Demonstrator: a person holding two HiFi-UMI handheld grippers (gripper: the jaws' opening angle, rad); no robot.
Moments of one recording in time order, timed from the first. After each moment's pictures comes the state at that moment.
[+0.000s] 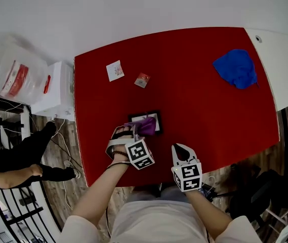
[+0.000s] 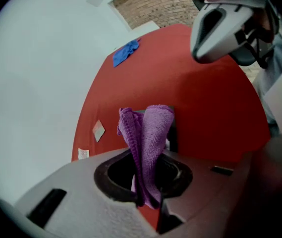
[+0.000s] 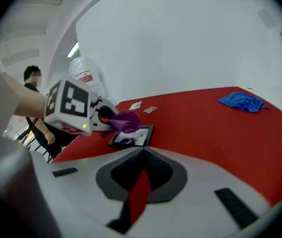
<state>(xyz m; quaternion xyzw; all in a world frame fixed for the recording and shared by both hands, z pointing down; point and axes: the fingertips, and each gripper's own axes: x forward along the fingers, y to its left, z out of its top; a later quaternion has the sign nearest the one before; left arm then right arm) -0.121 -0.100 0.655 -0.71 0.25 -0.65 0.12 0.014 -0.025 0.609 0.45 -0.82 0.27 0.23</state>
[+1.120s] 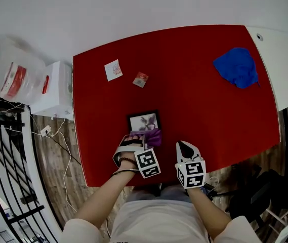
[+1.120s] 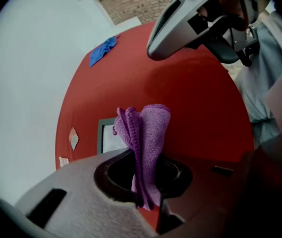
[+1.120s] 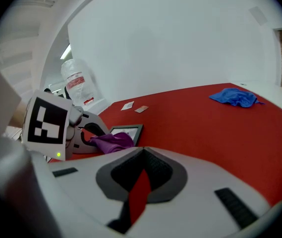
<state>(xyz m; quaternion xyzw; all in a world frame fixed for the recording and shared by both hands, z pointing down) -0.084 -0.050 0.685 -0.71 0.16 -0.68 0.10 0.043 -0.038 0.621 0.48 -0.80 0.29 0.22</state>
